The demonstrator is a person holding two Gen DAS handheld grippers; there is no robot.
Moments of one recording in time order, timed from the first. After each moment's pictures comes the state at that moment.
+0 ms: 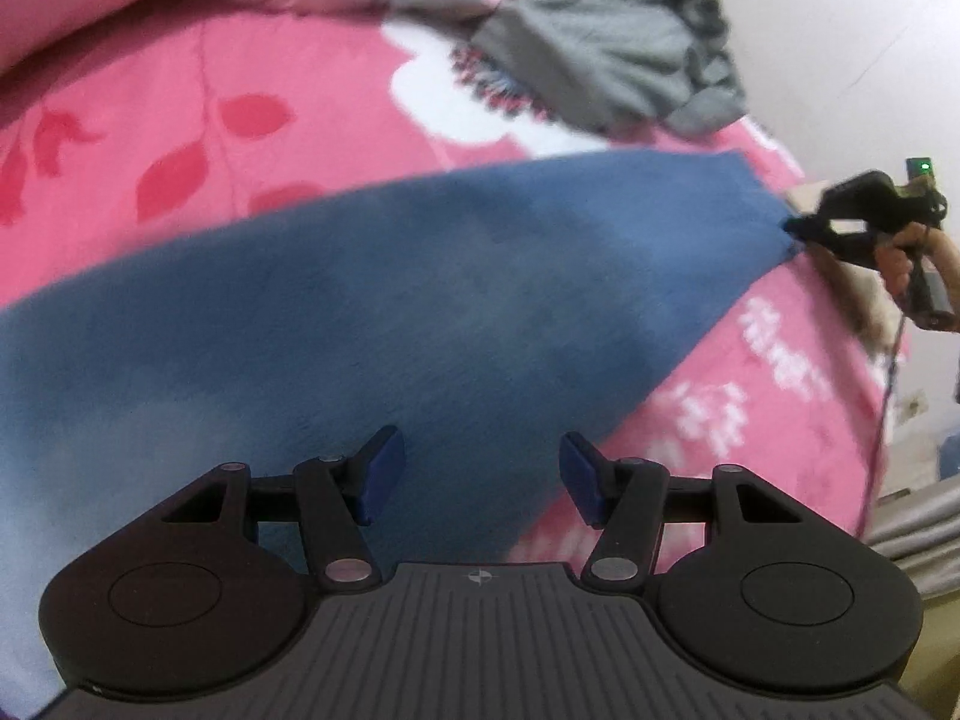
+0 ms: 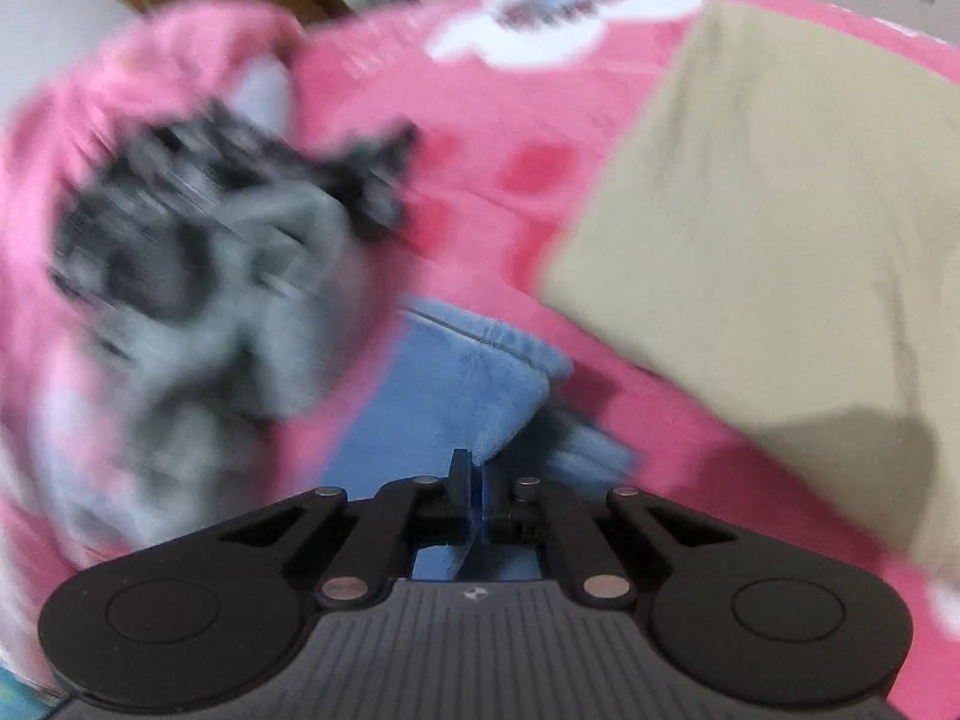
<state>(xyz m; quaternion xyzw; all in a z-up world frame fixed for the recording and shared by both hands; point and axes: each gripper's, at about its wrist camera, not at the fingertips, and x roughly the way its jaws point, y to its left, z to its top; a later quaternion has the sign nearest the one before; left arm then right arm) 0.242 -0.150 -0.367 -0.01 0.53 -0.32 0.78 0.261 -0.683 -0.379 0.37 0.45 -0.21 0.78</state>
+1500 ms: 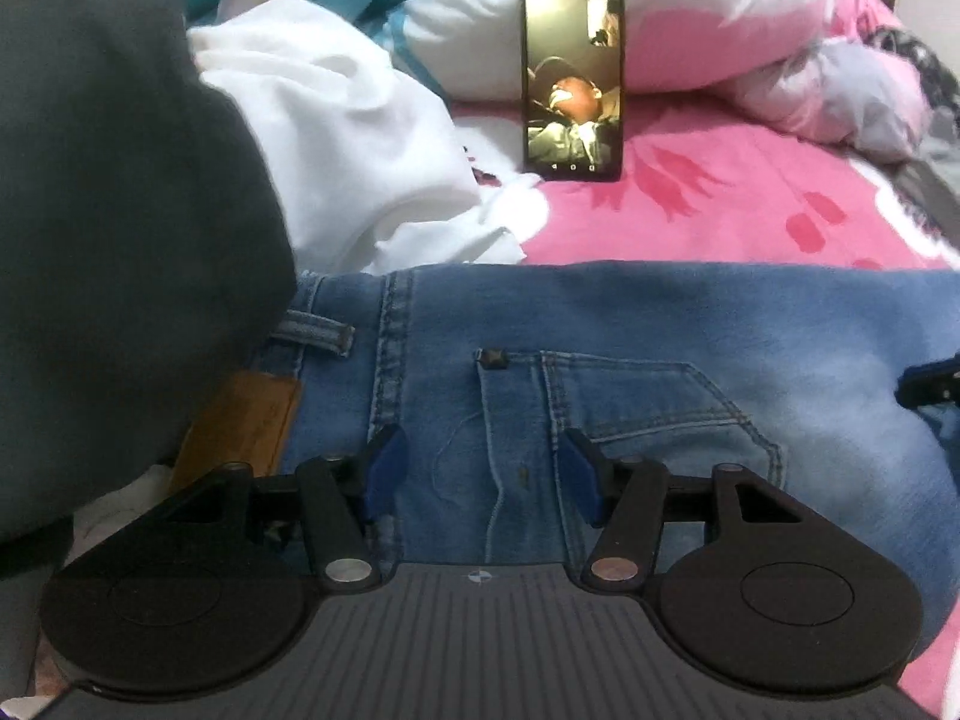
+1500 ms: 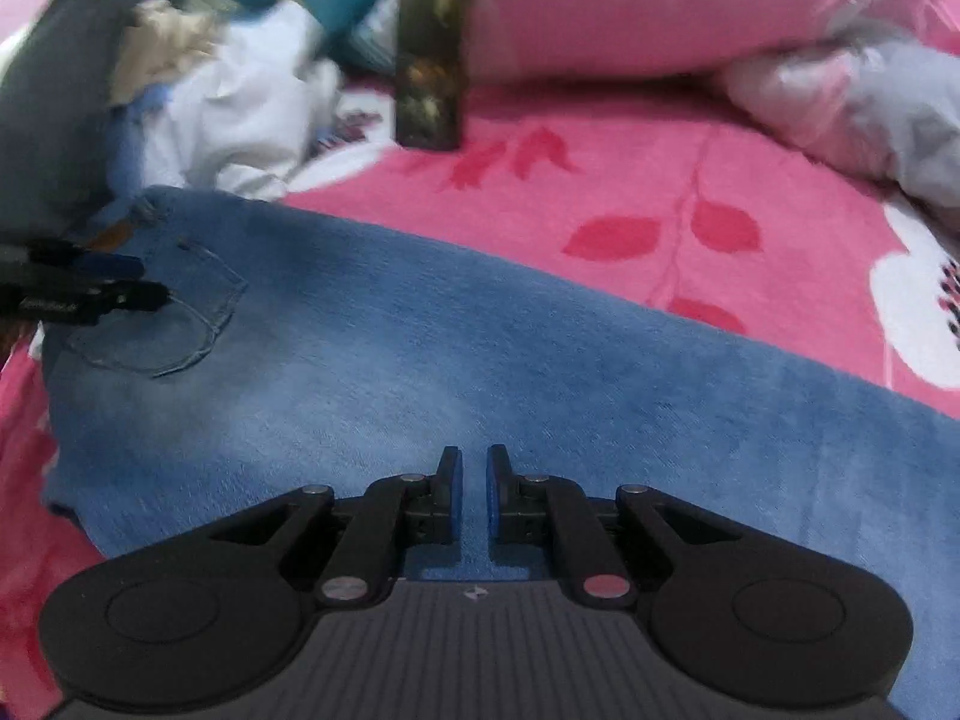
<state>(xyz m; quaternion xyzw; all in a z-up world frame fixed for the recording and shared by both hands) 0.228 0.116 -0.360 0.02 0.43 -0.03 0.90 0.247 -0.180 -0.381 -0.08 0.47 0.29 0.83</state>
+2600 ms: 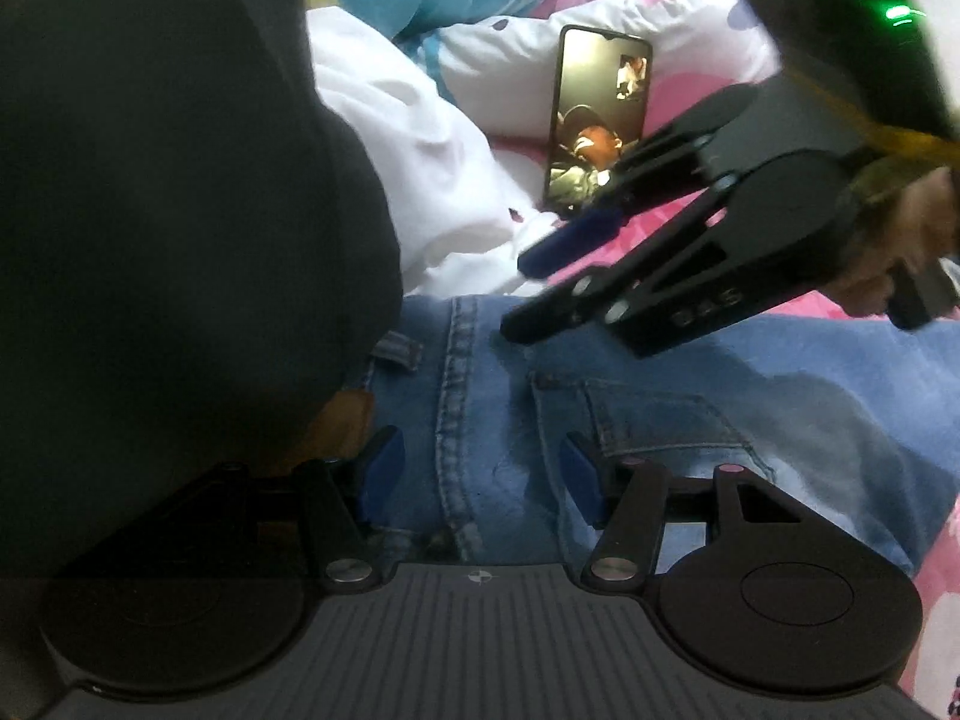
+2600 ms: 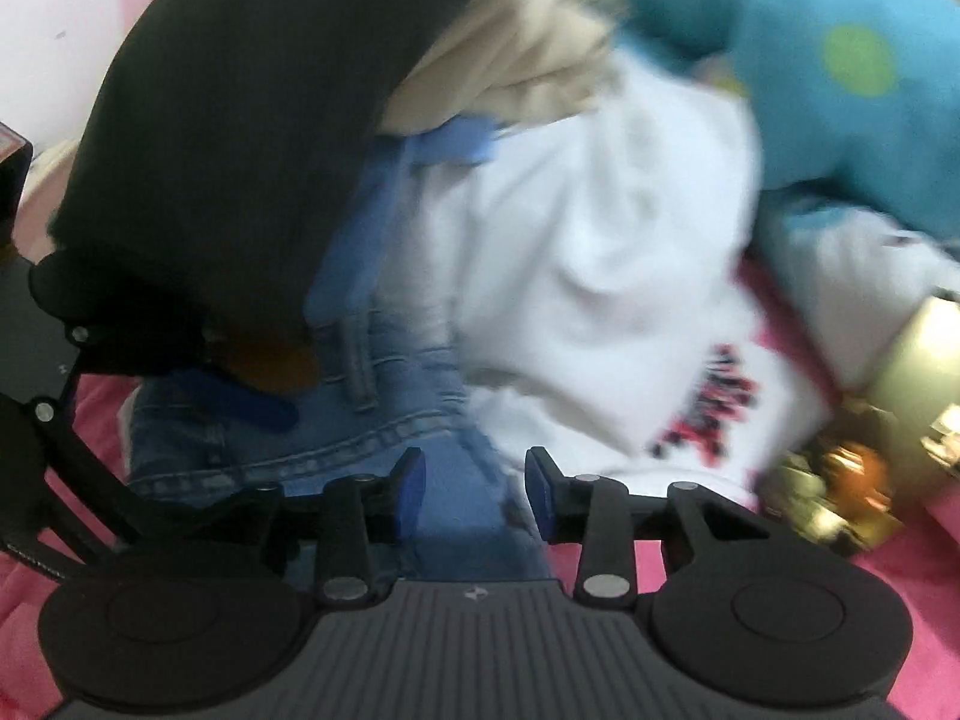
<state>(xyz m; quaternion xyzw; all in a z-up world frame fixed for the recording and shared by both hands) 0.213 0.155 -0.351 -0.02 0.40 -0.05 0.91 0.305 0.080 -0.355 -0.28 0.34 0.57 0.69</state>
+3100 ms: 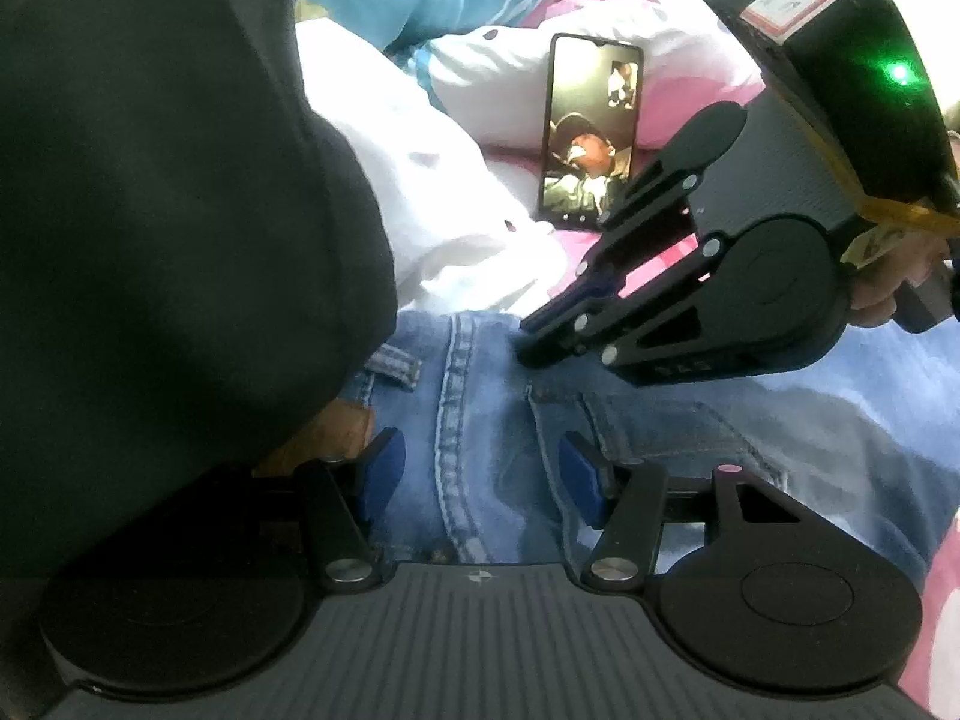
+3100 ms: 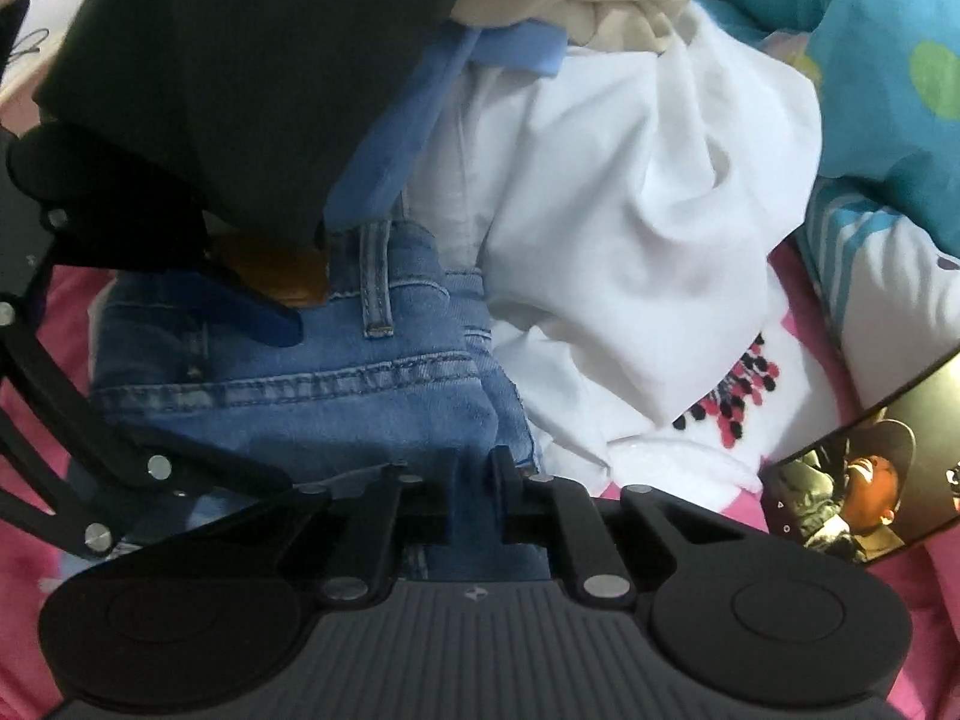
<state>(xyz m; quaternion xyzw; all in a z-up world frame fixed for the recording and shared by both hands) 0.214 0.155 -0.357 -0.02 0.39 -0.06 0.92 0.284 0.093 -0.369 -0.37 0.34 0.54 0.68</state>
